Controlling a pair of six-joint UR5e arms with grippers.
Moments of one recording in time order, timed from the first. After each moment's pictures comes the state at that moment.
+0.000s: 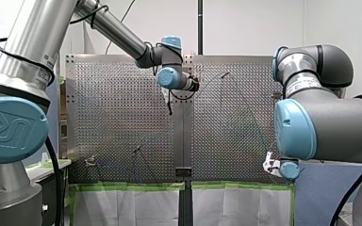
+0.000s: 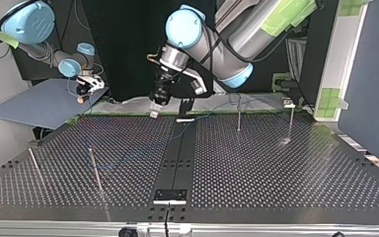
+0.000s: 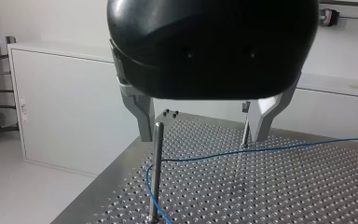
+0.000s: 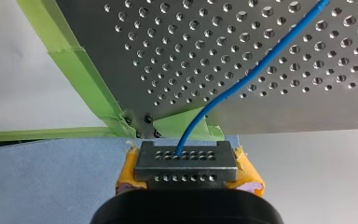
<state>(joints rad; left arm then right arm) -0.69 -1.87 -1.66 -2.69 -1.81 -1.81 1.57 -0.50 1.54 -0.79 1.56 1.76</state>
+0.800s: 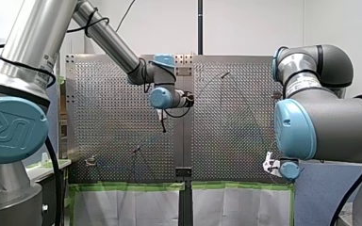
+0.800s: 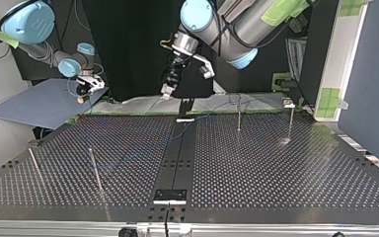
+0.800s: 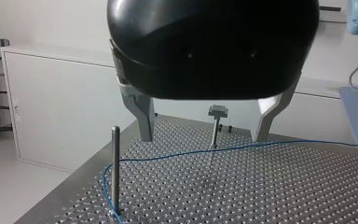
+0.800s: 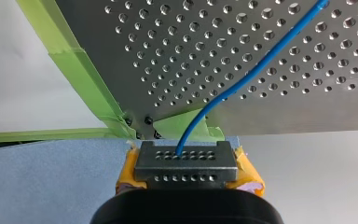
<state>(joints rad) -0.70 -1.87 -1.89 -2.46 -1.81 -1.81 1.57 -0.50 1.54 -0.79 1.56 1.76</state>
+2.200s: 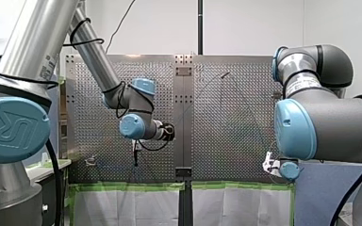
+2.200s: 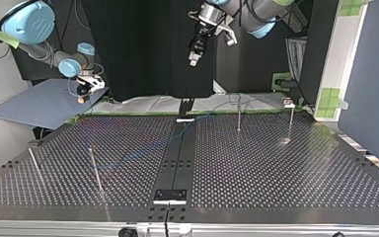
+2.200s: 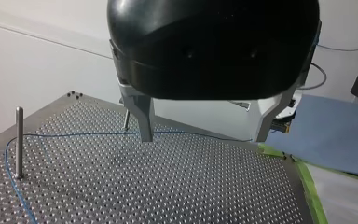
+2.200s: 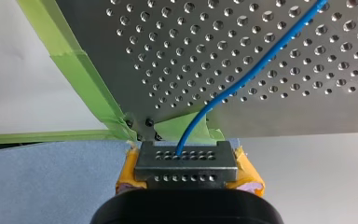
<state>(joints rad) -0.67 -1.87 -2.25 -2.31 -1.82 -1.82 1.58 -0.50 1.54 -0.79 1.56 1.76</state>
